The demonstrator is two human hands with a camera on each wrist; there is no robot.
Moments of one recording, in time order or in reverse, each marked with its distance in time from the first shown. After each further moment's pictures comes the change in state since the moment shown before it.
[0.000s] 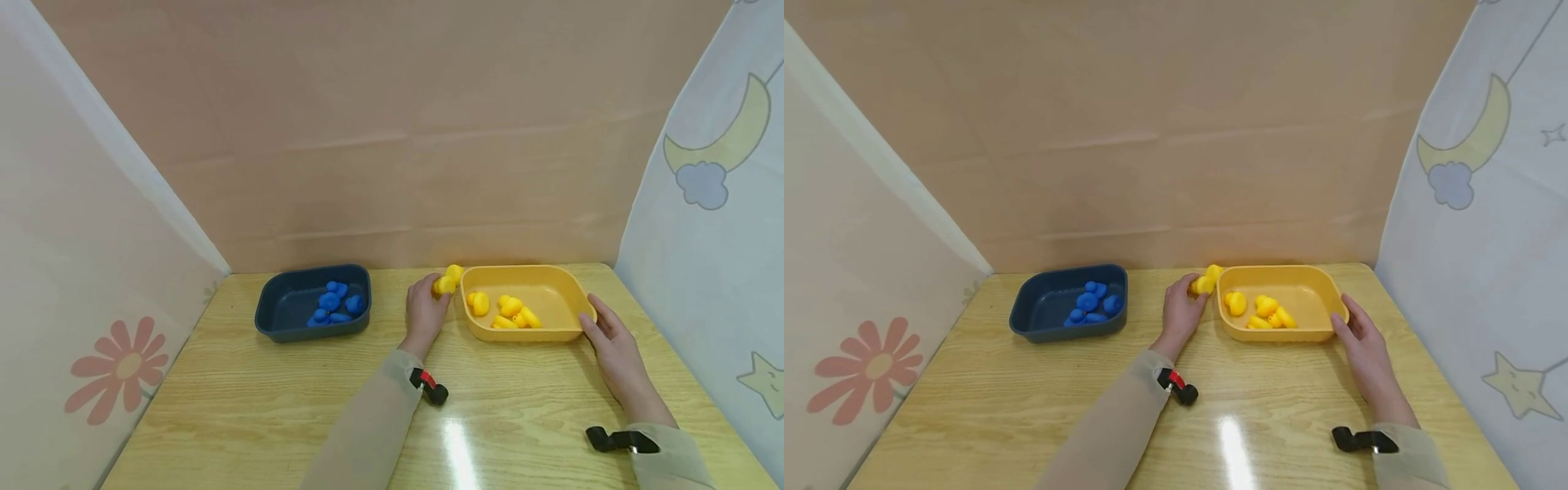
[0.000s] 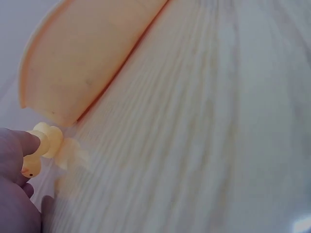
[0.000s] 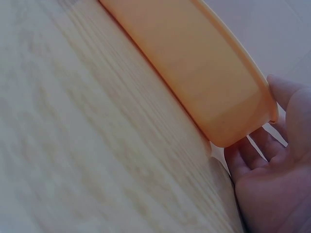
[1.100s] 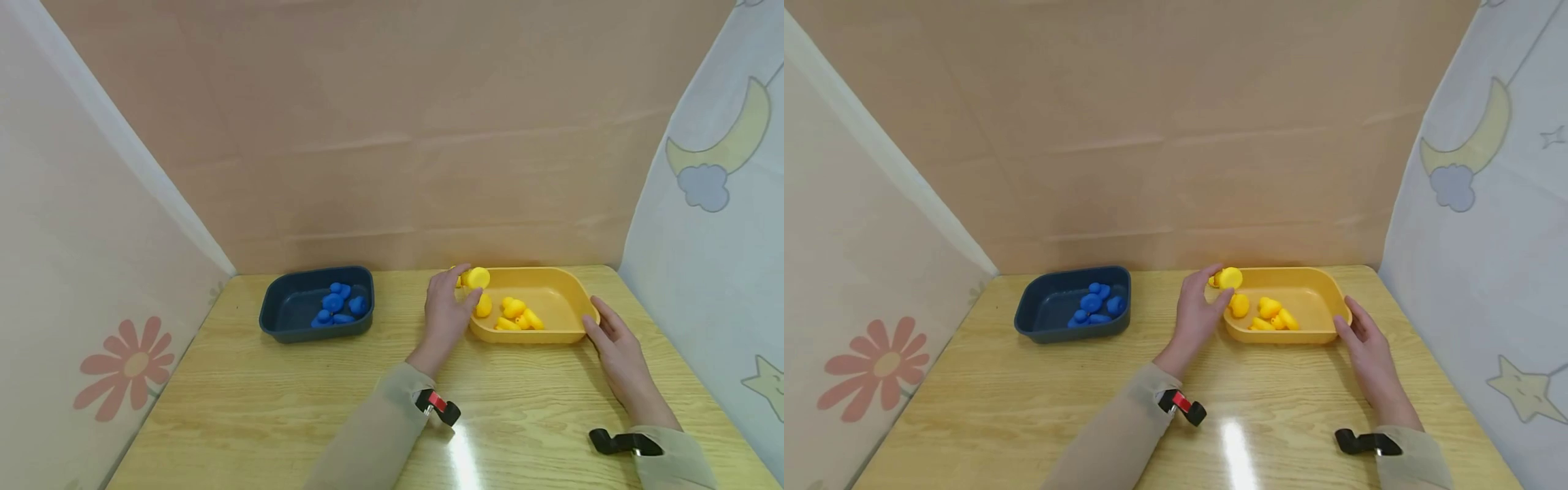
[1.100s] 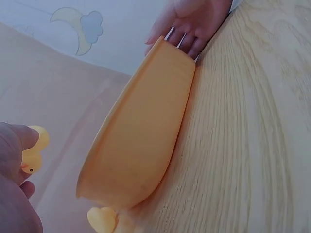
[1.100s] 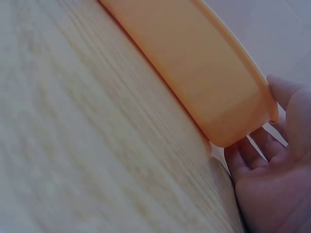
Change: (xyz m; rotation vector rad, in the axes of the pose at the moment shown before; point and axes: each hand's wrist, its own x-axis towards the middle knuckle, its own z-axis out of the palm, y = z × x) left_hand -0.031 0.069 -0.030 -0.131 0.017 0.234; right_hand 0.001 0.000 0.001 -0.003 0.009 0.003
